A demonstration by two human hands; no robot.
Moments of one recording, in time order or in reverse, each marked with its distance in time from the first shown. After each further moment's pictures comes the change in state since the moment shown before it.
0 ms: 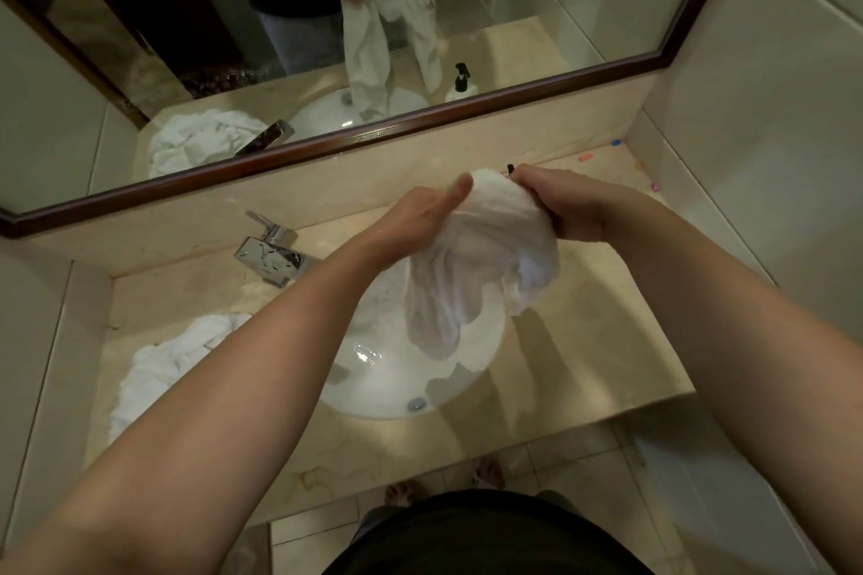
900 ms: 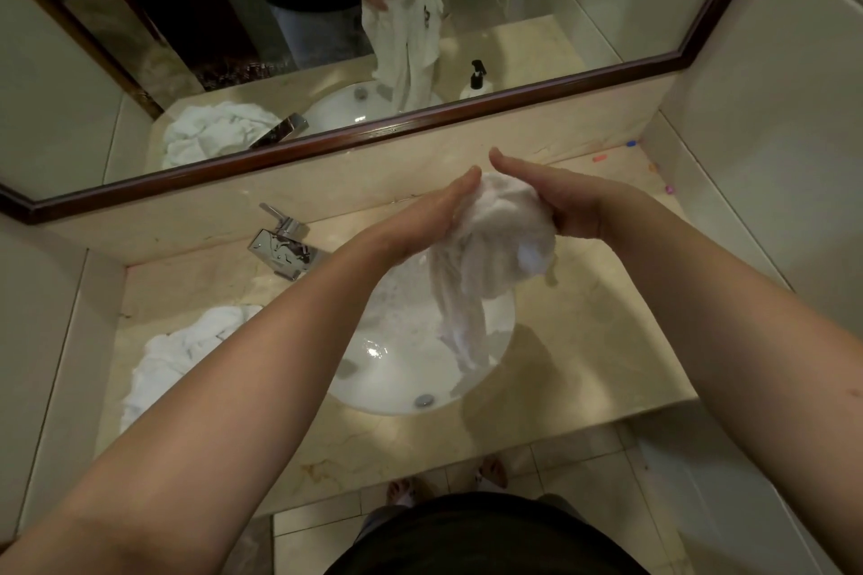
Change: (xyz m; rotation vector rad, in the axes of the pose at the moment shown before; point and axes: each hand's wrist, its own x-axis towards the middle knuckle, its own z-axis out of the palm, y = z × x) left_hand -0.004 -0.005 -0.006 -0.215 -0.157 -0.064; right_hand 0.003 -0.013 0.016 -0.100 -0.218 0.002
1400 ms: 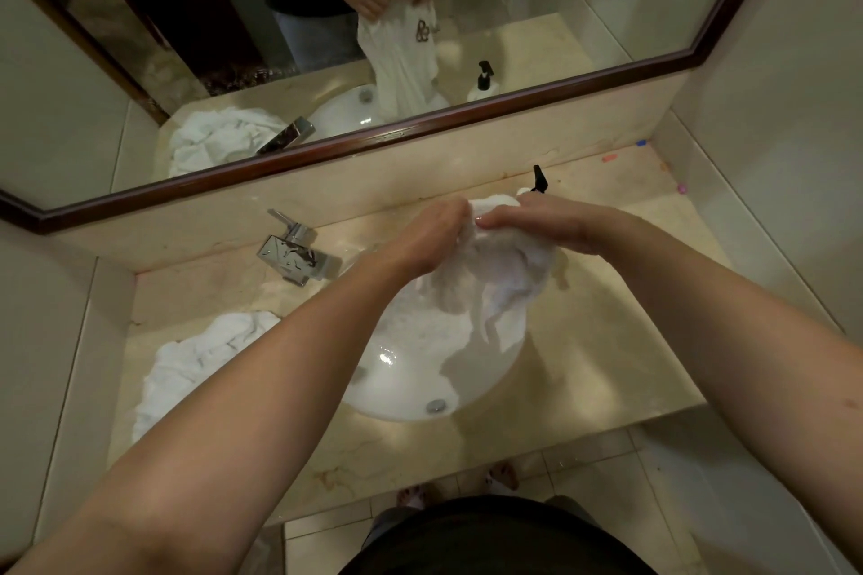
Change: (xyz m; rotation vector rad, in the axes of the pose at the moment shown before) left_hand 0.009 -0.015 -0.005 0.443 0.207 0.055; right_hand 0.021 0.011 0.016 -0.184 0.064 -0.089
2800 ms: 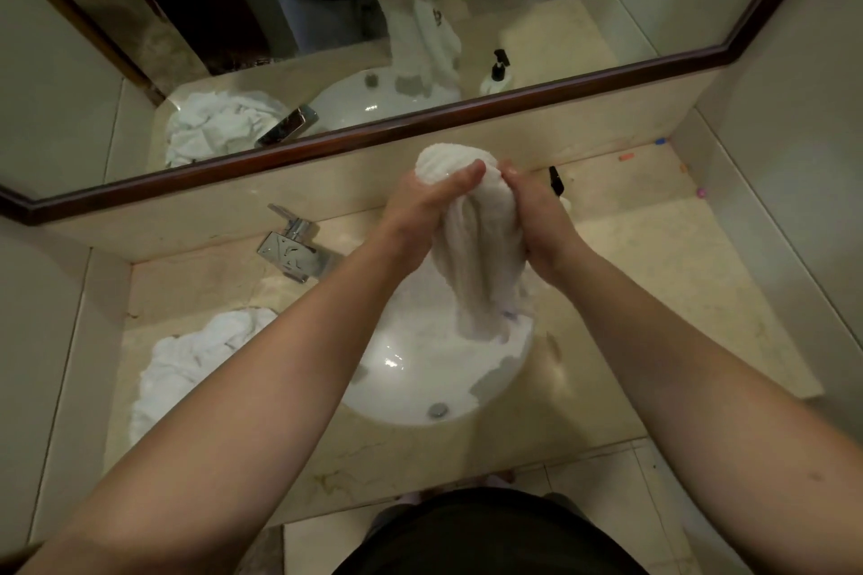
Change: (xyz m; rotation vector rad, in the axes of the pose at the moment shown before) left_hand 0.018 -0.014 -0.021 -1.010 0.108 0.035; right_hand 0.038 -0.004 0.035 0.513 0.389 -0.114
